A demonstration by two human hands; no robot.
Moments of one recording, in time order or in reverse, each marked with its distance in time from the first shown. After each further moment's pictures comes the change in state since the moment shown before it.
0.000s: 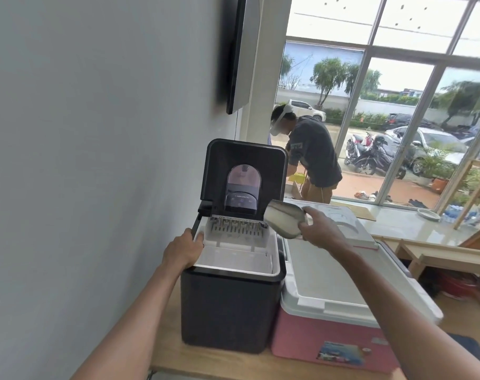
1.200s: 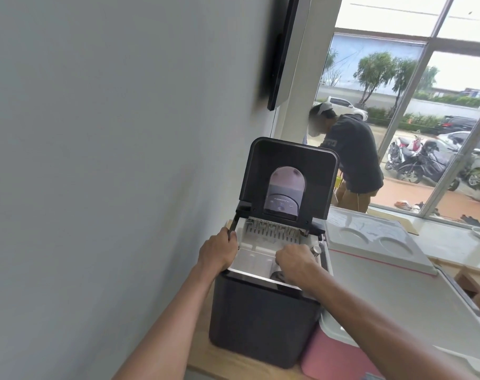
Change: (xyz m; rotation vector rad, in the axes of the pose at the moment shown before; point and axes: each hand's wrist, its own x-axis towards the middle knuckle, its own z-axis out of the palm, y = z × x) left_hand -0.004 0.003 -0.008 -0.093 0.017 0.001; right_hand -0.001 -0.076 0.122 -1.128 -0.367 -0.485
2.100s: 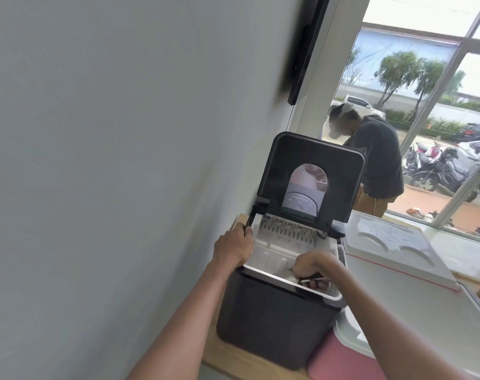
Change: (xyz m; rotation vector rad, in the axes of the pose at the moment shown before) left_hand 0.001 -0.002 0.000 -0.028 -0.007 -0.038; right_hand 0.023 0.006 -0.005 0.625 -0.686 0.140
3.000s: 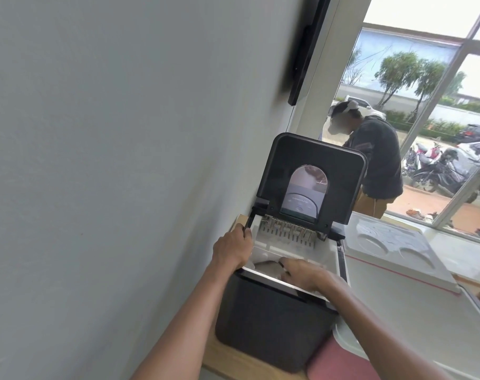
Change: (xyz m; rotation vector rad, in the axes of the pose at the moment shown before) left_hand 0.000 0.001 0.000 0.019 0.005 0.006; right_hand 0.025 0.005 0.023 -0.136 0.410 -0.345
